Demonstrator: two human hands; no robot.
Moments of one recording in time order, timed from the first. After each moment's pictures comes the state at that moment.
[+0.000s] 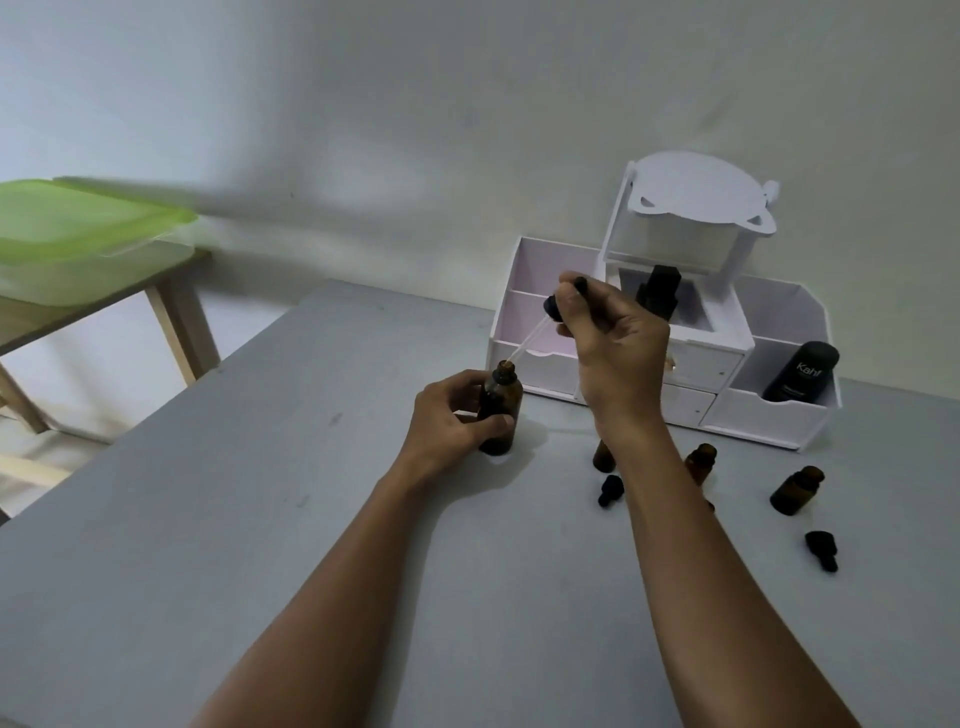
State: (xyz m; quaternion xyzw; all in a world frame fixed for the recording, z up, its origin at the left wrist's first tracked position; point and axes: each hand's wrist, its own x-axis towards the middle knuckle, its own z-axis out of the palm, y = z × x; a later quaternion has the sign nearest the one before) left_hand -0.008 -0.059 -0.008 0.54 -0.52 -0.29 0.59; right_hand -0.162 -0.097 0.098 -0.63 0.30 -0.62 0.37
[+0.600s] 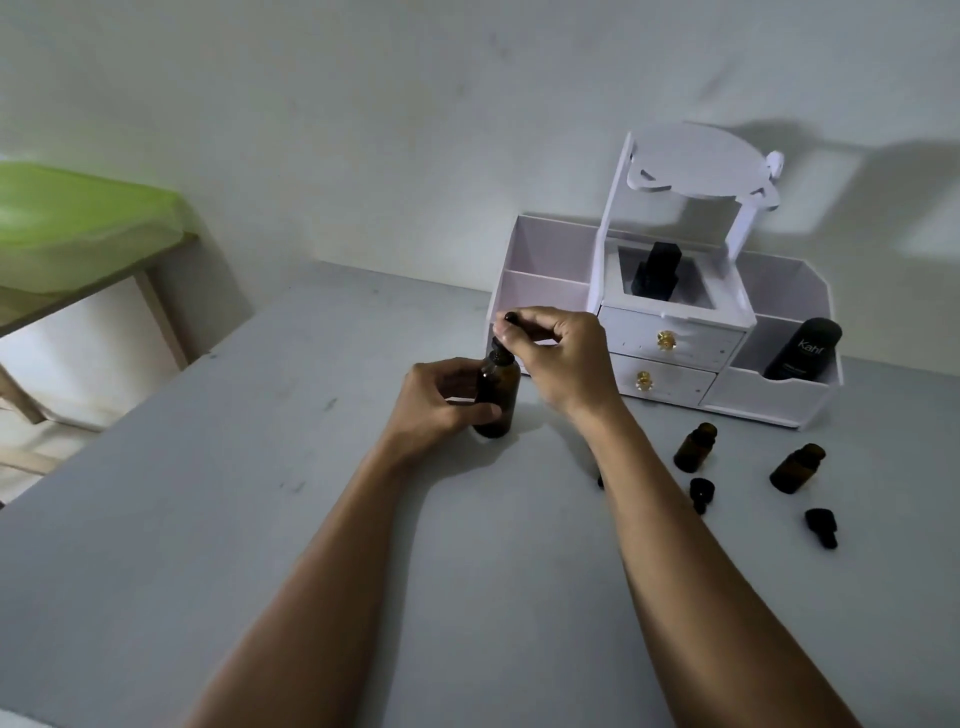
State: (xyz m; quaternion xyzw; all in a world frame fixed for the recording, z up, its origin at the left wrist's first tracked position) left_hand 0.005 -0.054 -0.005 0.54 -0.53 -0.32 0.57; right_hand -0.145 -0.114 0.066 -0.74 0.36 -0.46 0.33
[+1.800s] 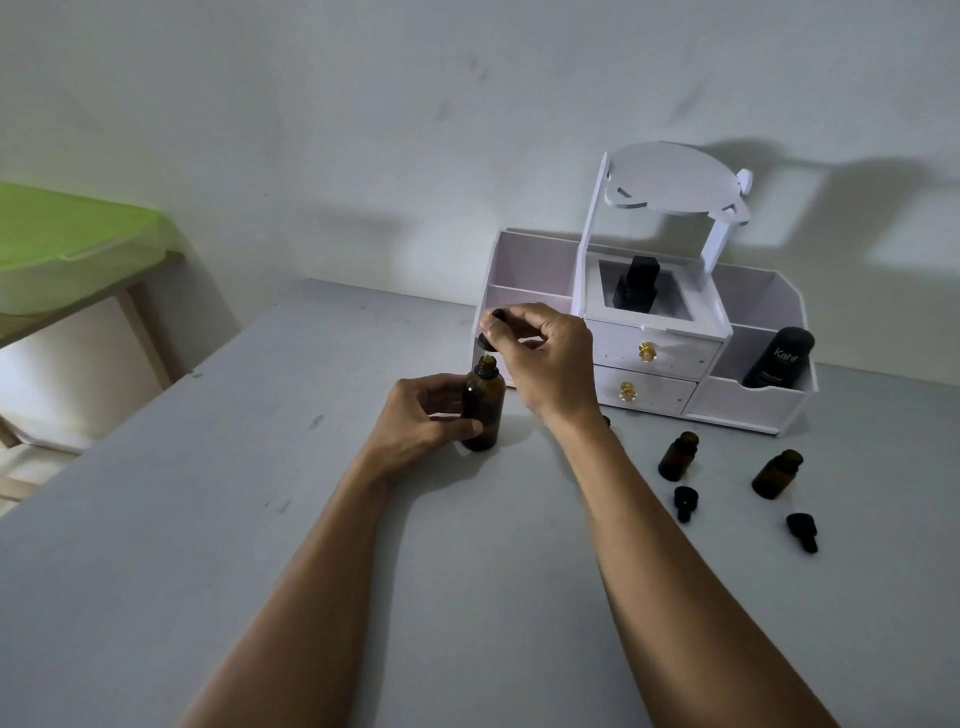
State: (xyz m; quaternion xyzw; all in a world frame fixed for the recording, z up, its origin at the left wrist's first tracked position) left_hand 0.011 -0.054 -0.007 0.53 -0.54 -0.34 0.56; right_hand -0.138 -0.108 0.075 -0.71 0.36 -0.51 0.32
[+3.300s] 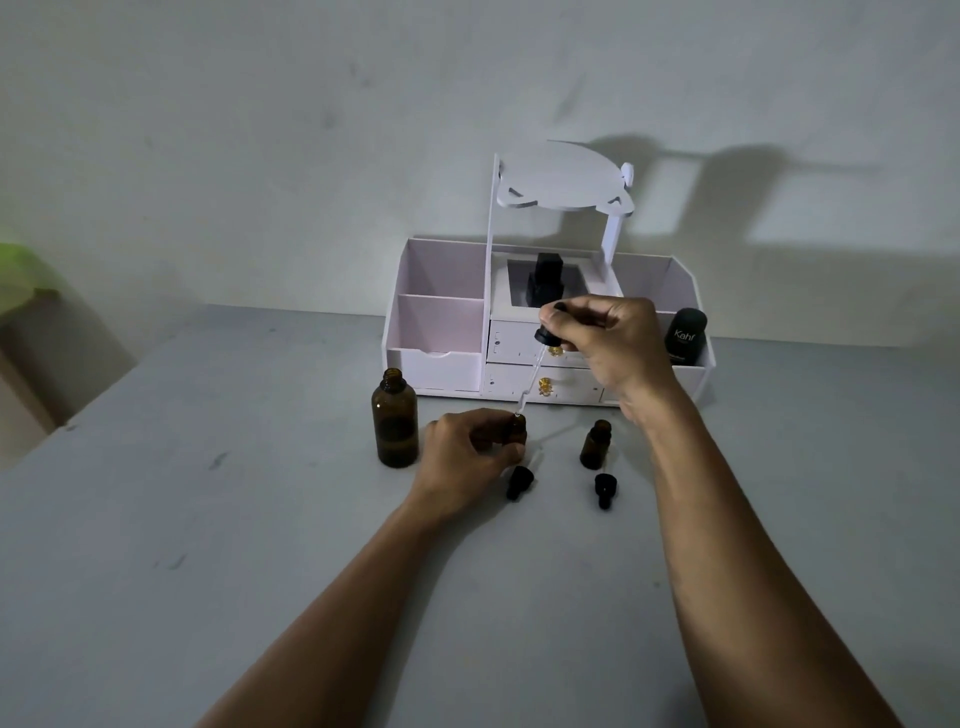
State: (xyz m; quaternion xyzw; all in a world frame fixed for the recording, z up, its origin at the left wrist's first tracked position) left_hand -0.116 -0.082 -0.007 0.60 -0.59 -0.27 0.48; right_hand -0.271 -0.144 0.104 -0.65 0.43 -0.52 0.35
